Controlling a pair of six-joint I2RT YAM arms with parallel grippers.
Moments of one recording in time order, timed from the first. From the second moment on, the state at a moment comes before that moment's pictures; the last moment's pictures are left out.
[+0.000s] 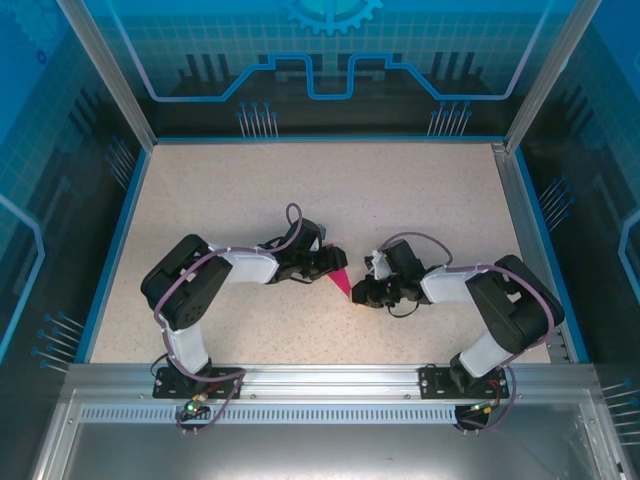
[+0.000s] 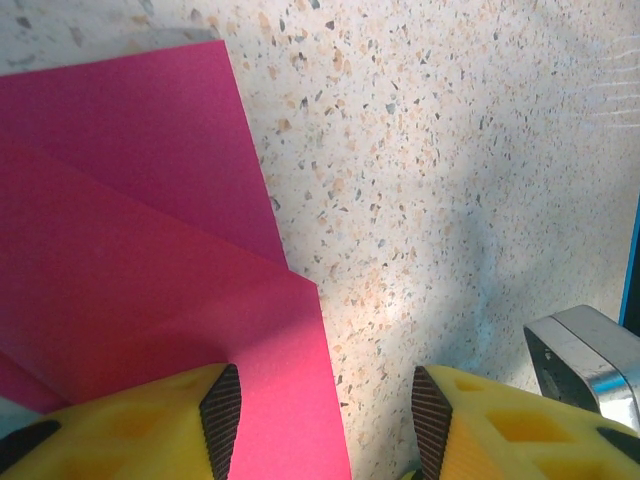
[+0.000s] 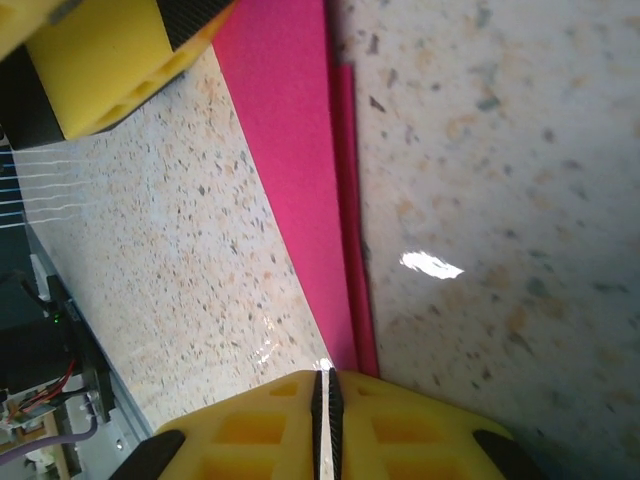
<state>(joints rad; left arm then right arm) -0.64 1.83 0.86 0.15 0.33 -0.97 0.51 1.58 0.51 0.05 -0.64 0.67</state>
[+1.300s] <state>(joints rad) -0.63 1.83 0.89 0.12 0.34 -0.97 0.55 1.71 0.68 0.04 -0.53 0.76</state>
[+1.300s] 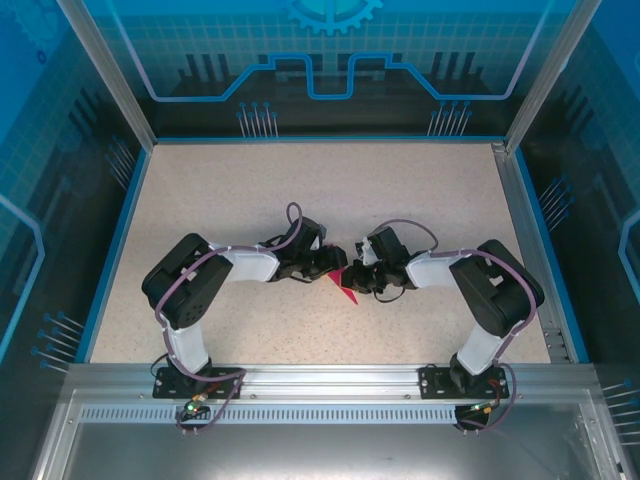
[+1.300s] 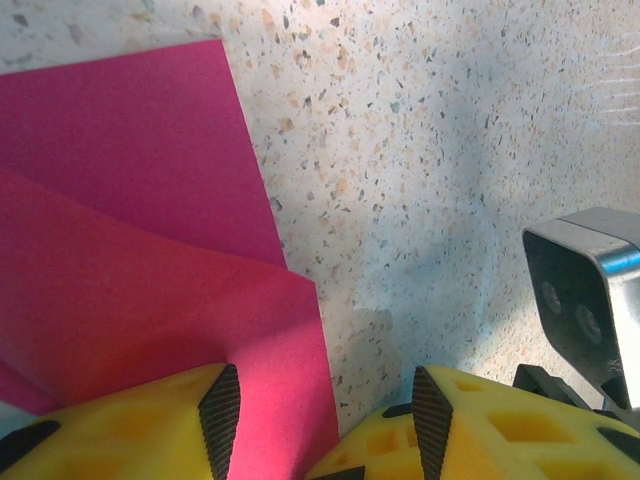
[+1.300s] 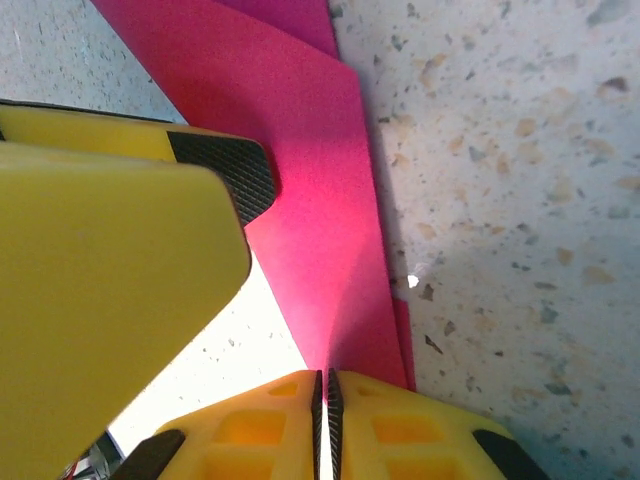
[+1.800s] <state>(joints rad) -0.63 1.83 0.90 0.10 0.35 -0.95 0.55 1.63 0.64 0.03 -0.52 0.74</state>
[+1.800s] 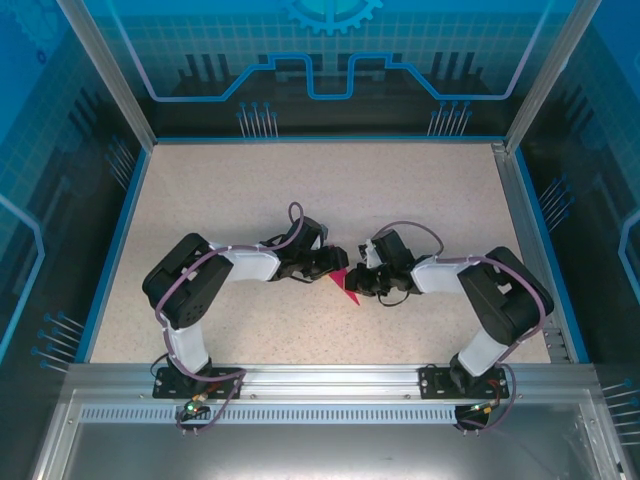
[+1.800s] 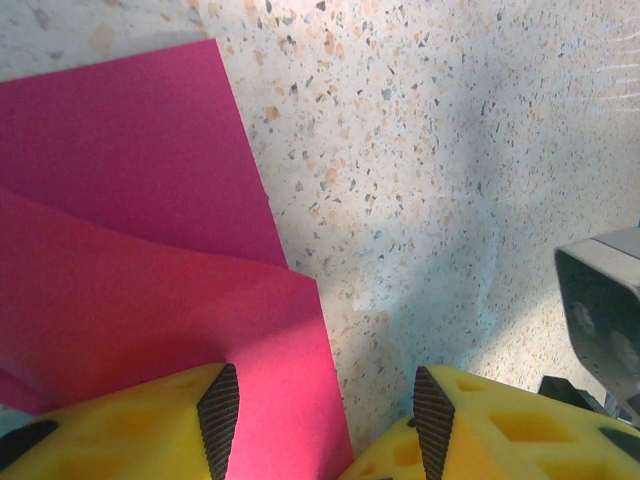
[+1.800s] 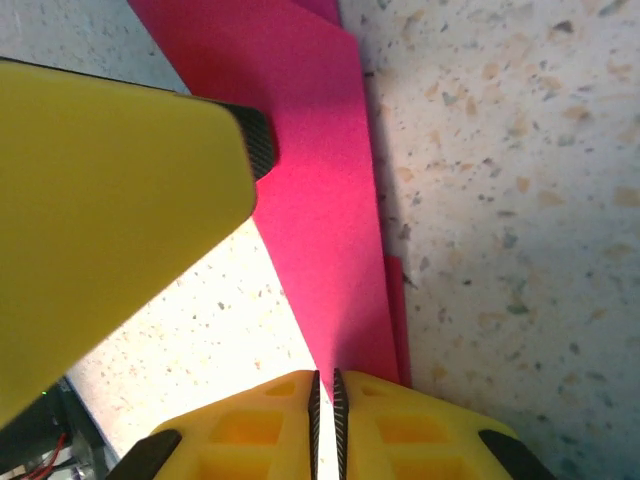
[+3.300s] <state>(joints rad) -0.63 1.84 0.90 0.10 0.35 -0.95 0.56 1.67 0.65 0.10 -0.57 0.80</state>
